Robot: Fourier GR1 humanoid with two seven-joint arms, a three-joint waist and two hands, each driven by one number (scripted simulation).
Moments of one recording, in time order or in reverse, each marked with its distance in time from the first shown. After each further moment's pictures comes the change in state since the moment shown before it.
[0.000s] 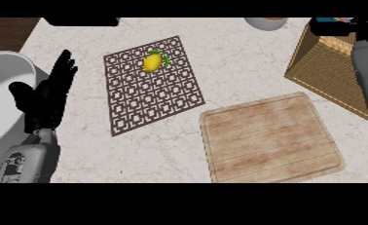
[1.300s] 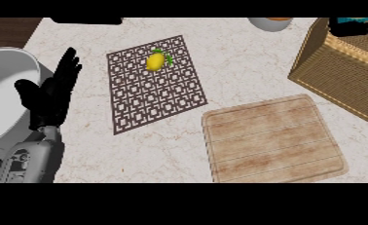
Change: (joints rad) left arm -0.021 -0.018 -0.001 0.012 -0.012 -0.010 -0.004; right arm -0.174 -0.174 0.277 0.383 0.475 -0.159 -0.186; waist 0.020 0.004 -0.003
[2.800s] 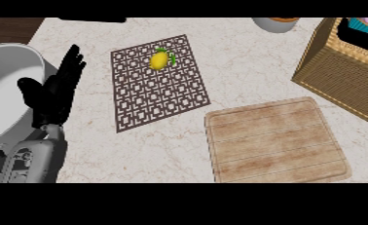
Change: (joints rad) left arm -0.012 -0.015 -0.011 -0.025 -0.012 -0.007 0.019; right arm 0.017 -0.053 0.005 0.170 0.056 0.028 -0.018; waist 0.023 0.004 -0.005
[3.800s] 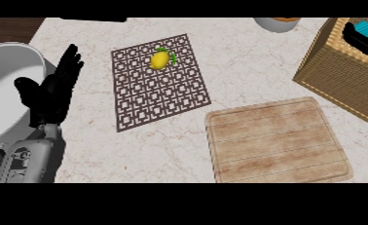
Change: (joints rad) left arm -0.004 0.007 0.013 0.010 0.003 -0.012 -0.010; right arm 0.034 -0.006 -0.026 0.053 -0.035 0.121 0.089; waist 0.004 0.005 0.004
